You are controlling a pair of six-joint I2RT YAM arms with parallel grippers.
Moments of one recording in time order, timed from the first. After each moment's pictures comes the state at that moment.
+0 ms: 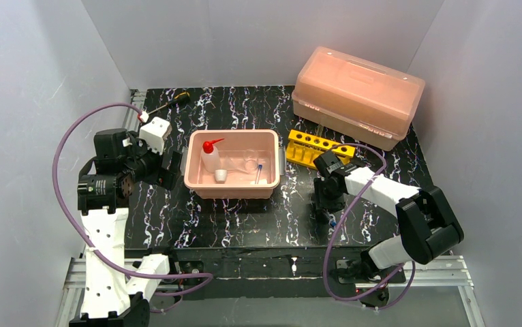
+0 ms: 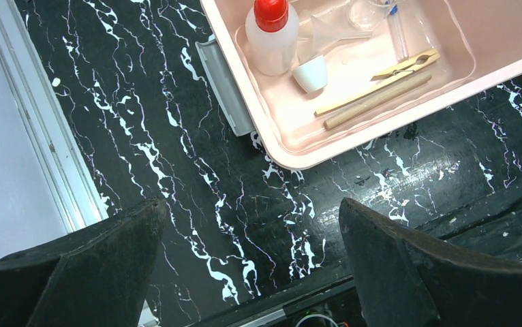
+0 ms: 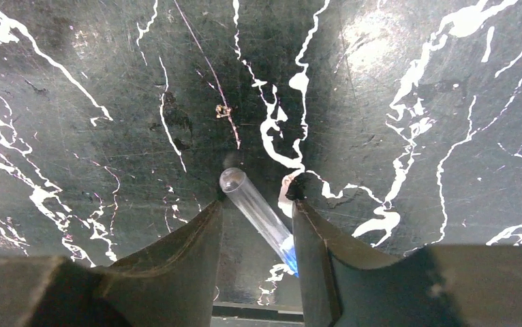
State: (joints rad) left arm 0.06 0.90 1.32 -1.15 0.32 0.38; right arm 0.54 1.44 0.77 -0.69 0.03 0.47
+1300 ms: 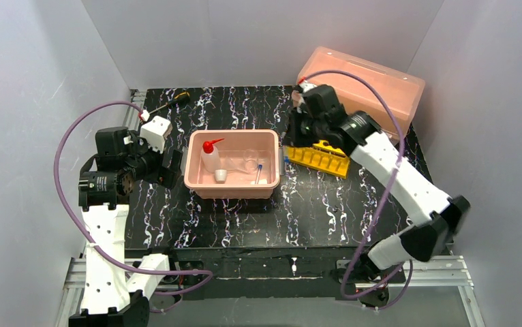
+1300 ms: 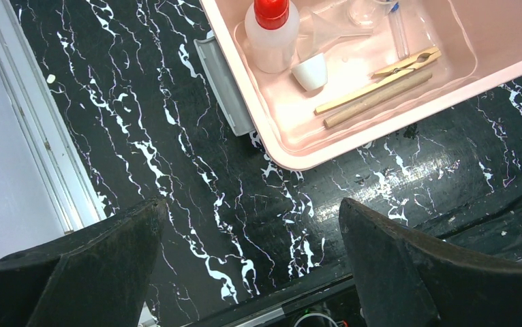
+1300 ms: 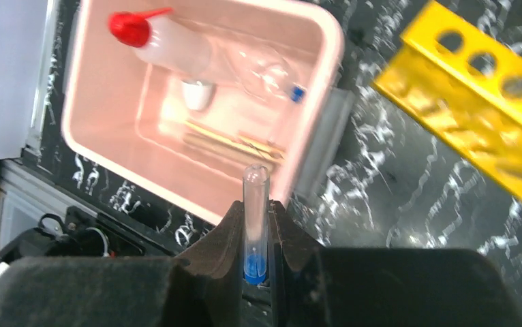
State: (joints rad) left arm 0.06 0.91 1.32 -1.16 0.32 0.38; right arm 0.69 1.44 1.57 -0.85 -0.04 0.48
